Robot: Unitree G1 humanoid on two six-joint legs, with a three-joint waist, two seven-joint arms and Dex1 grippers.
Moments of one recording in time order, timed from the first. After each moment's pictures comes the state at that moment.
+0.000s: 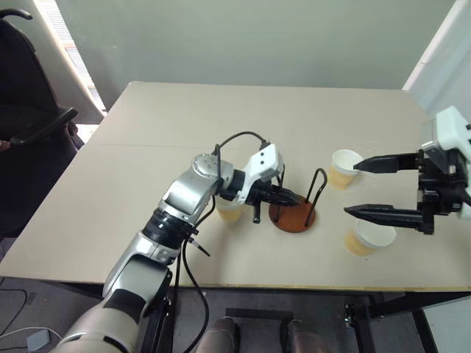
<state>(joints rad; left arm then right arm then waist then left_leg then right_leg) -0.91 0.35 -0.35 0.15 -0.26 0.57 -1.22 -0.46 -1.29 -0.45 -0.61 1.04 1.16 0.96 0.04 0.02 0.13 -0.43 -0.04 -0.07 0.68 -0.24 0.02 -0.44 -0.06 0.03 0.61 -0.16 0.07</state>
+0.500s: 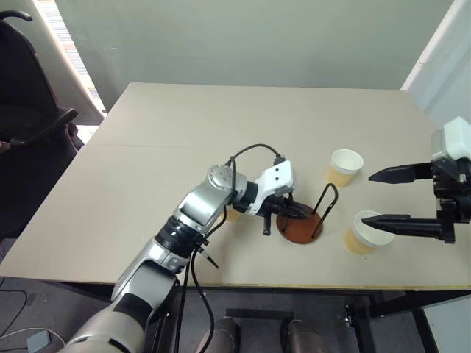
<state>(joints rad) -0.87 0.31 -0.43 0.15 -0.18 0.51 -1.18 -0.33 -1.37 -0.50 -0.57 0.96 1.09 1.06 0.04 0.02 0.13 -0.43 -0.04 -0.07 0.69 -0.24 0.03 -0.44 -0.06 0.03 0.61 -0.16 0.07</state>
